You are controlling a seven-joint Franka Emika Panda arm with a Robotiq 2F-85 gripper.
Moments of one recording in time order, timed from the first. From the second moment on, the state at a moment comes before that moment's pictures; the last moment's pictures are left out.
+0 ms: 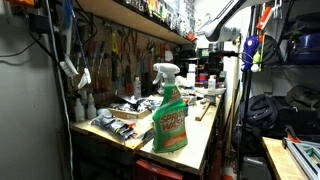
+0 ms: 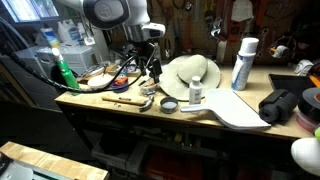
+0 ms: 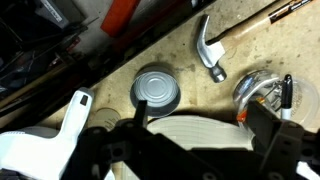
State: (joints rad) arm -0.38 0.07 -0.42 -2.07 0.03 2.24 -0.22
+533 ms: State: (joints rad) arm -0.42 0.25 -0.43 -2.02 0.04 2.31 0.10
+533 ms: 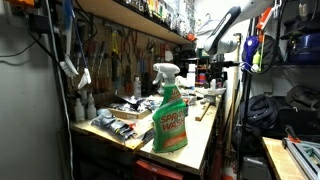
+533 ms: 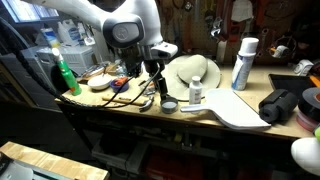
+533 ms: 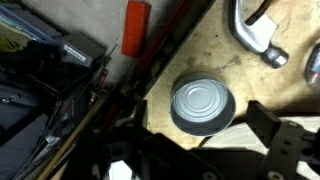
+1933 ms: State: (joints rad) arm -0.50 0.53 -0.43 -1.76 0.17 2.14 0.28
